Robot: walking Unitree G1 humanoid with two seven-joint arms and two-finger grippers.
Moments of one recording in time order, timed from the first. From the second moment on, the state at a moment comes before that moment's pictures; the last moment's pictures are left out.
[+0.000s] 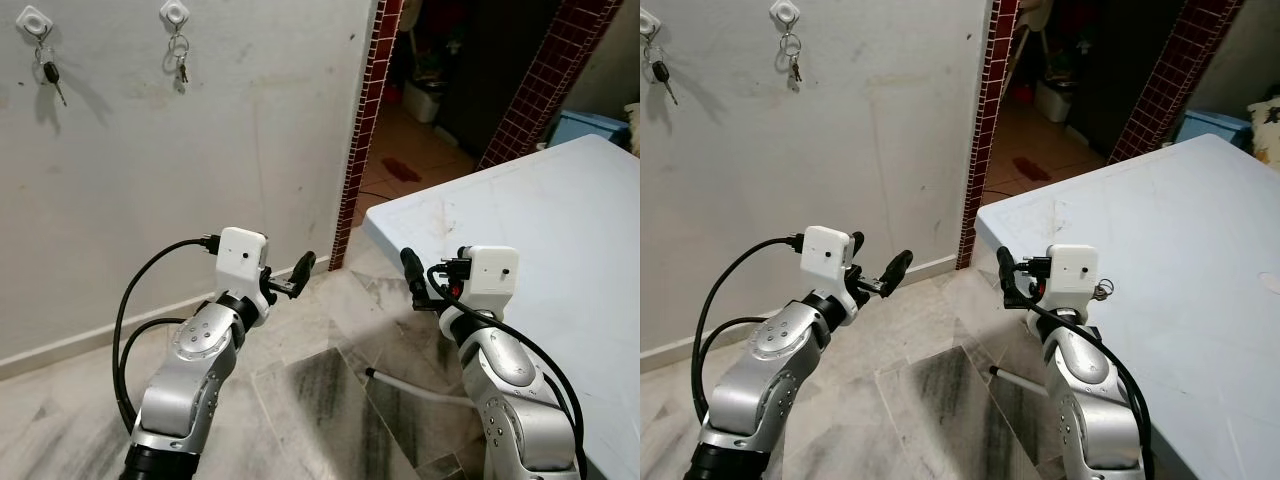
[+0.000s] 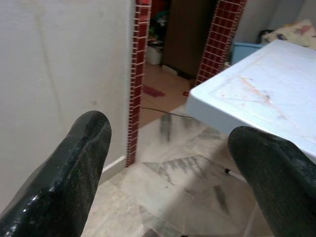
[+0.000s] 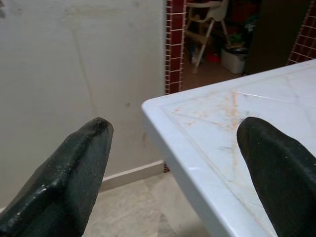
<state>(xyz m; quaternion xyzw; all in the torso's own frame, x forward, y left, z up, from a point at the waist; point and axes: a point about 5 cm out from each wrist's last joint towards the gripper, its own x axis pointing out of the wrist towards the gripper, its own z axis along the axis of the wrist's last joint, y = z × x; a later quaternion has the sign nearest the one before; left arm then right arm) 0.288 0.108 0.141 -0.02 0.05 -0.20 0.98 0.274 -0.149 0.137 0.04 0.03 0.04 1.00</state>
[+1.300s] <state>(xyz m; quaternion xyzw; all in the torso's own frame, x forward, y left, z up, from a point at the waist) 0.286 0.111 0.130 -0.02 0.09 -0.21 0.97 0.272 -0.146 0.133 0.05 0.04 0.03 1.00</state>
